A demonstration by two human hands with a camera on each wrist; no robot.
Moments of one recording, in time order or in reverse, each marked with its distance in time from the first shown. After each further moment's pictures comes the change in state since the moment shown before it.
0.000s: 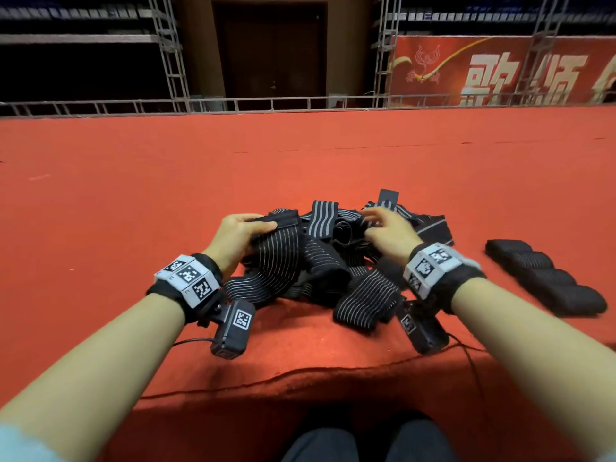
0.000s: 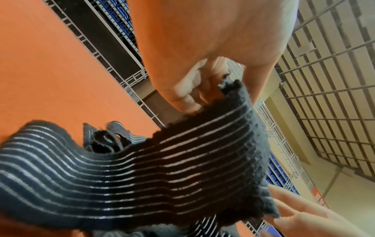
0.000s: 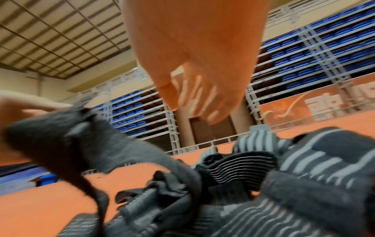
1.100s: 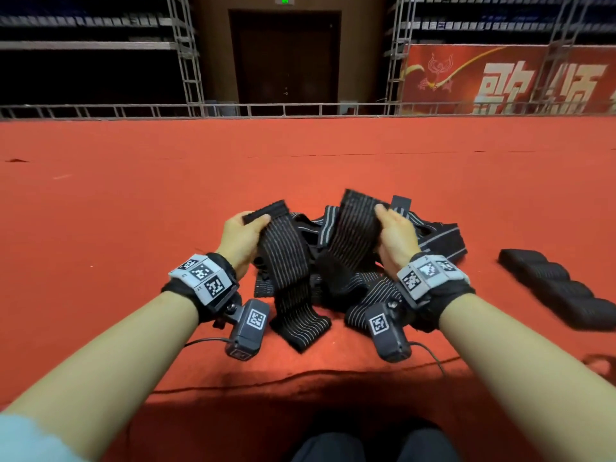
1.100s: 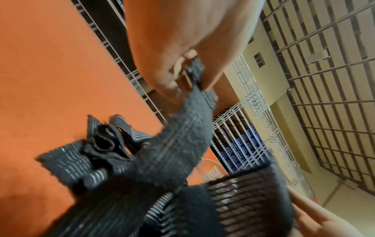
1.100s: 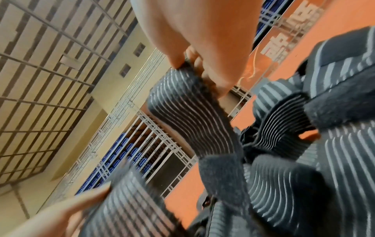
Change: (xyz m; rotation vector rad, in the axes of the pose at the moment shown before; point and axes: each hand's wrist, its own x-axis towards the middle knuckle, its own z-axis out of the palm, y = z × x) left_hand 0.008 -0.003 -0.010 -0.075 0.262 0.009; right_hand 0.002 -0.023 0.035 0.894 0.214 0.091
